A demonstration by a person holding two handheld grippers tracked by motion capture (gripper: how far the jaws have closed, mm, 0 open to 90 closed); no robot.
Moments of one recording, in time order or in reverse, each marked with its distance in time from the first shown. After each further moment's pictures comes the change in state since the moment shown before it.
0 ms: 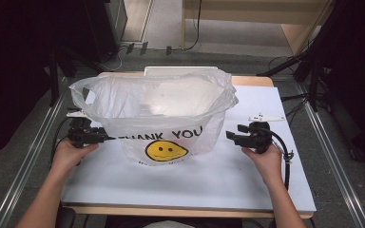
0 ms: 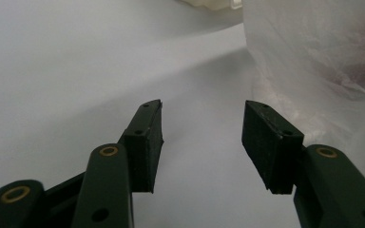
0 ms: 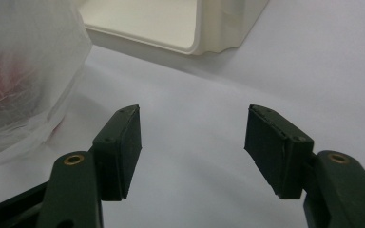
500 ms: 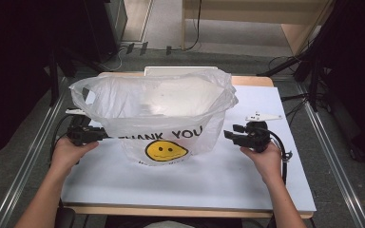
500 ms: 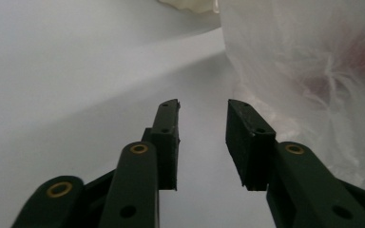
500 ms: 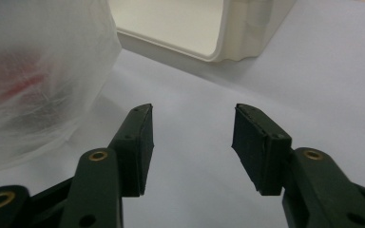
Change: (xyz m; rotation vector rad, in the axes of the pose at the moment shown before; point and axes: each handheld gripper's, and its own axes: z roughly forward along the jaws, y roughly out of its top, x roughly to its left) left arm -0.005 0.011 -0.007 0.029 -0.055 -0.005; right arm 0.010 0.007 -0.002 0.008 0.036 -0.045
